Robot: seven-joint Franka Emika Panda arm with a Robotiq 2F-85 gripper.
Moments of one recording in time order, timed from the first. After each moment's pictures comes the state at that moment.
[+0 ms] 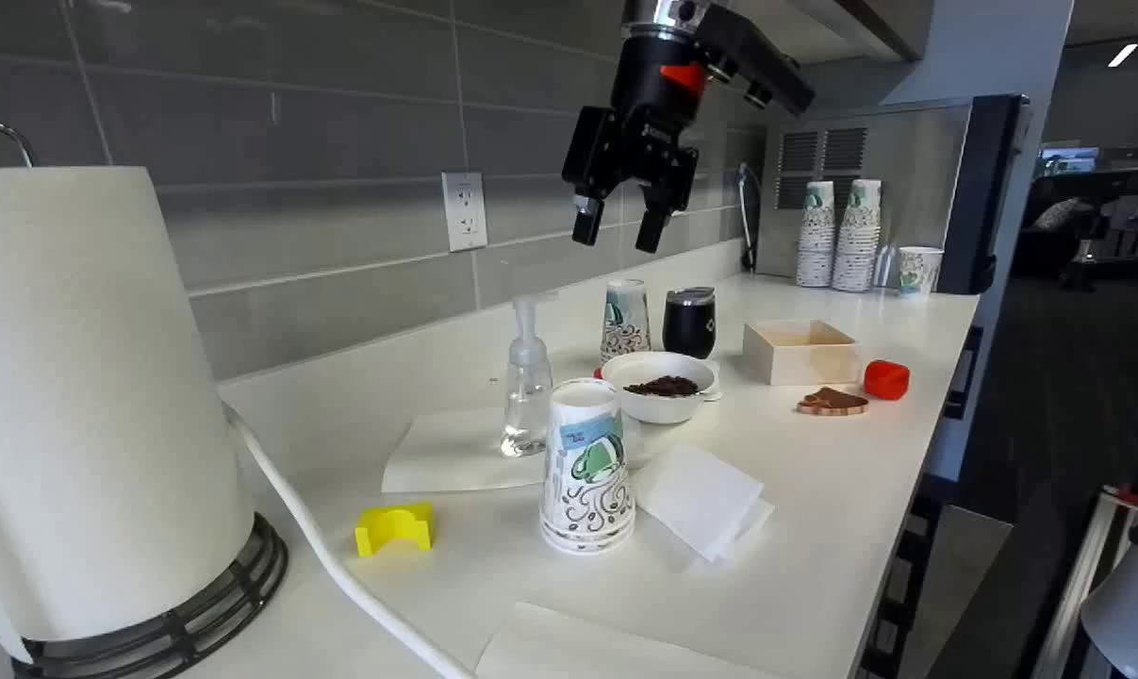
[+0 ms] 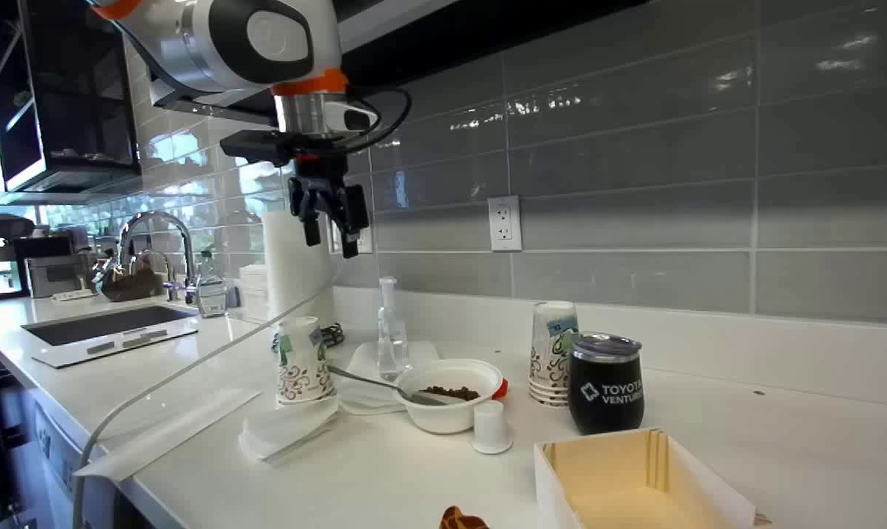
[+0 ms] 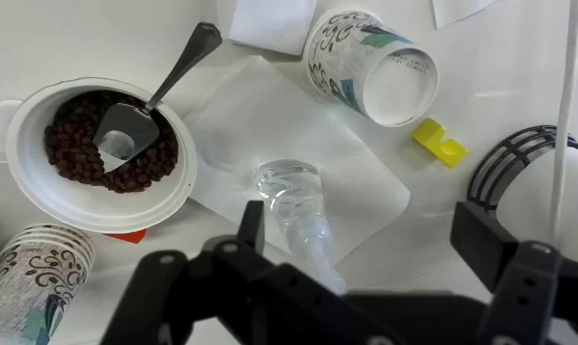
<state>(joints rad) 0.24 -0.45 0.19 -2.50 0.29 2.28 0.12</state>
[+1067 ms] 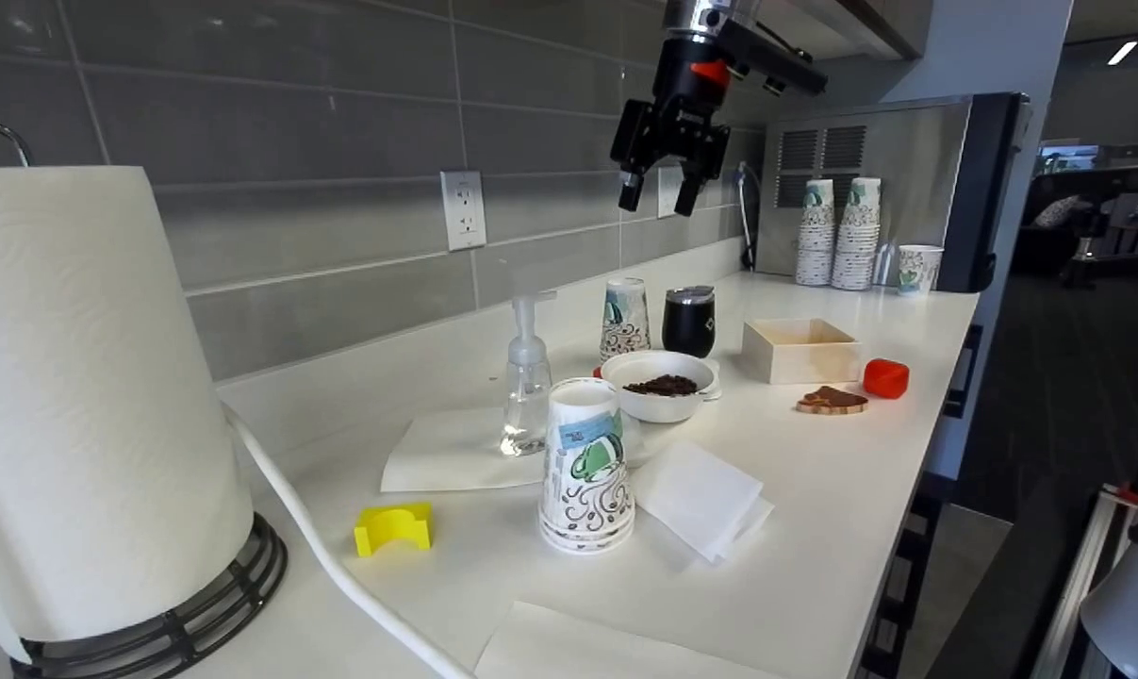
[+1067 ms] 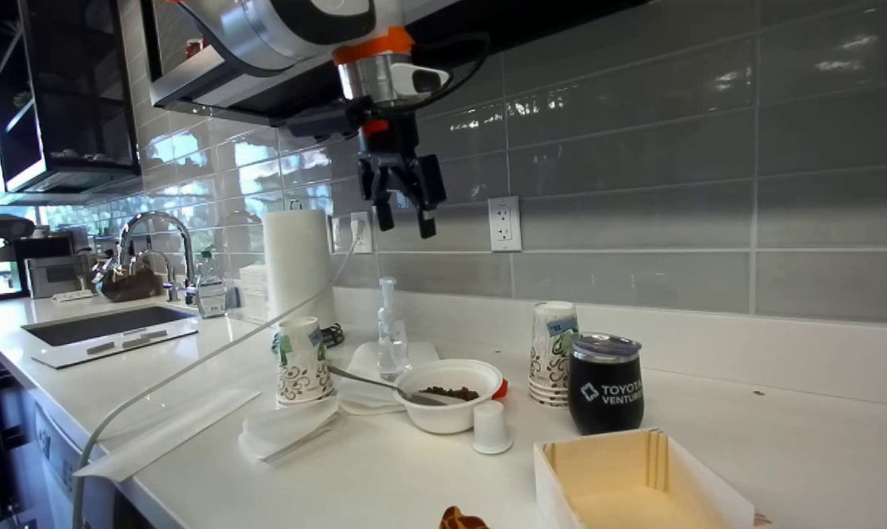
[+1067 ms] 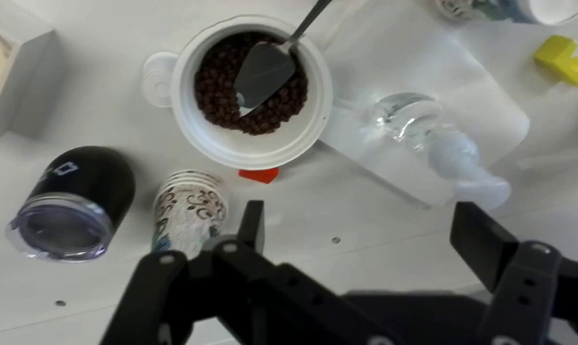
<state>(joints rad) 0.10 -0.44 0.09 -2.45 0.15 2.27 0.10</state>
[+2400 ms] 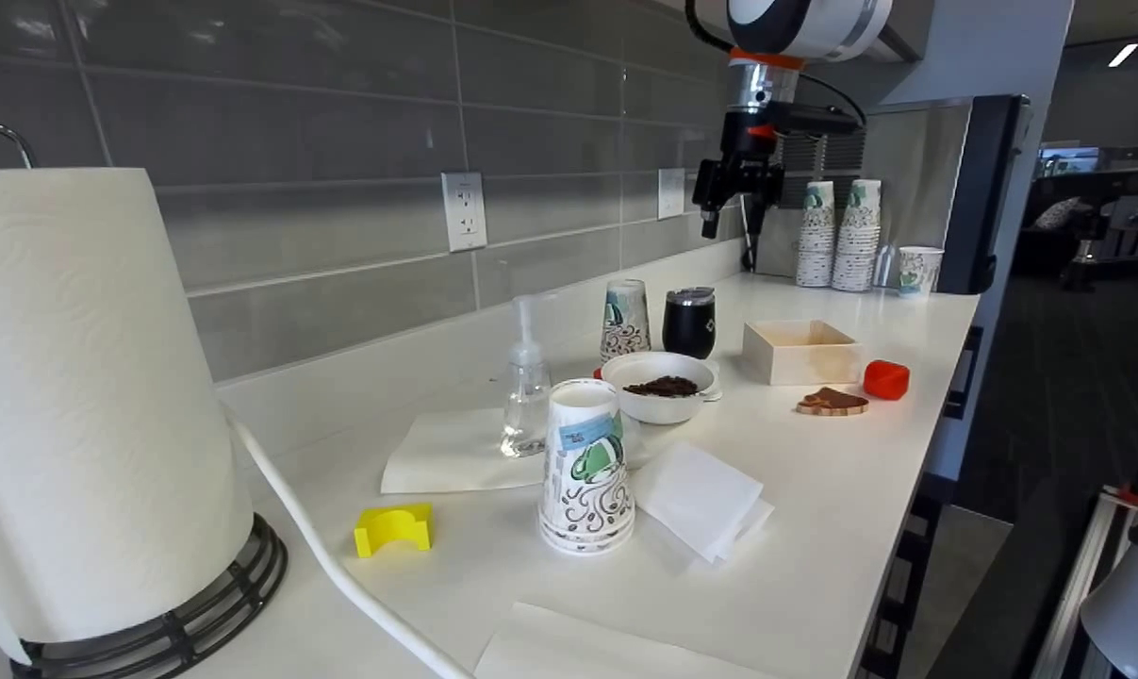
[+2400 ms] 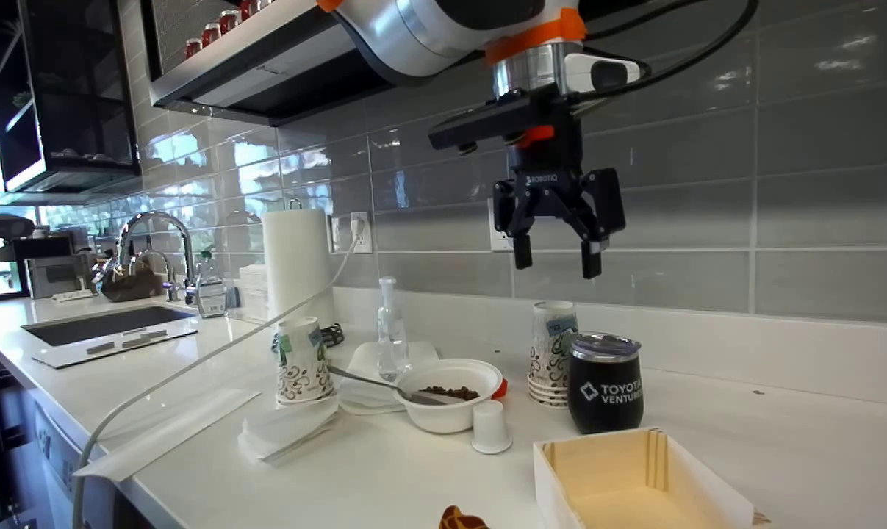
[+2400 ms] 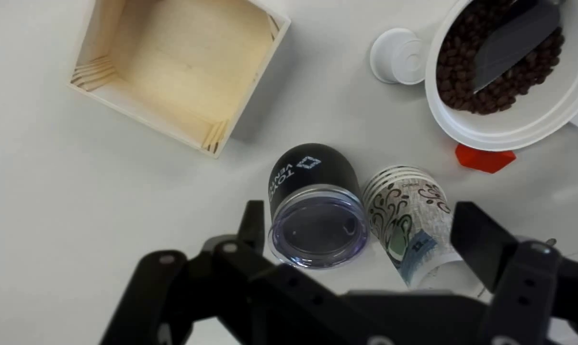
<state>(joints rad) -0.08 -0.19 -0.12 -2.30 0.02 2.24 -0.08</state>
